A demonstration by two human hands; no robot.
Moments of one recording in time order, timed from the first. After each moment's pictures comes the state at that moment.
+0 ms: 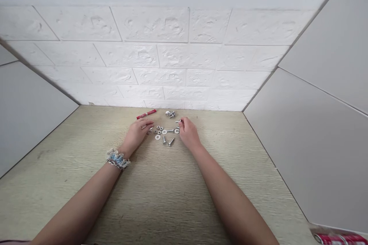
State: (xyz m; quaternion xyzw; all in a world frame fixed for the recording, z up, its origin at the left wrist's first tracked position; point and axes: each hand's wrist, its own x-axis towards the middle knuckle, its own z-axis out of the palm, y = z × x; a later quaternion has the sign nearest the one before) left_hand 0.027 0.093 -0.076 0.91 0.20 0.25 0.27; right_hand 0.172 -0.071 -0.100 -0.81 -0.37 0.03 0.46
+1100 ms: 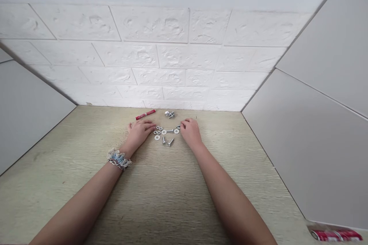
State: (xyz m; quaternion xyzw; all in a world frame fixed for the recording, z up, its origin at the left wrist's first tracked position) left_hand 0.033 0.089 -0.076 0.92 0.29 0.15 0.20; right_hand 0.183 -0.071 -0.106 -0.85 -0.37 -0.02 0.37
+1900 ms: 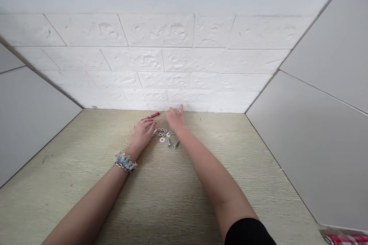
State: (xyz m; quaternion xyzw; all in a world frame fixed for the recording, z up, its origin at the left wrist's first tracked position) left_hand 0.032 0.091 -0.081 0.89 0.29 0.27 0.22; right_hand 0.177 0.019 -0.076 -0.83 -0.53 -0.12 0.12
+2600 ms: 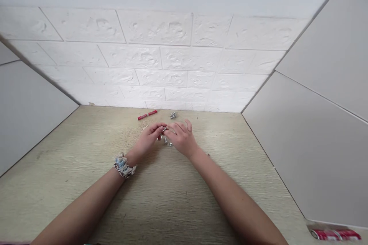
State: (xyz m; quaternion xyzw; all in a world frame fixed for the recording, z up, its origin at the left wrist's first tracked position) left_hand 0.036 0.046 -0.066 0.75 0.17 0.17 0.61; right_hand 0.135 -0.082 -0.078 -0.75 -0.57 -0.11 0.32
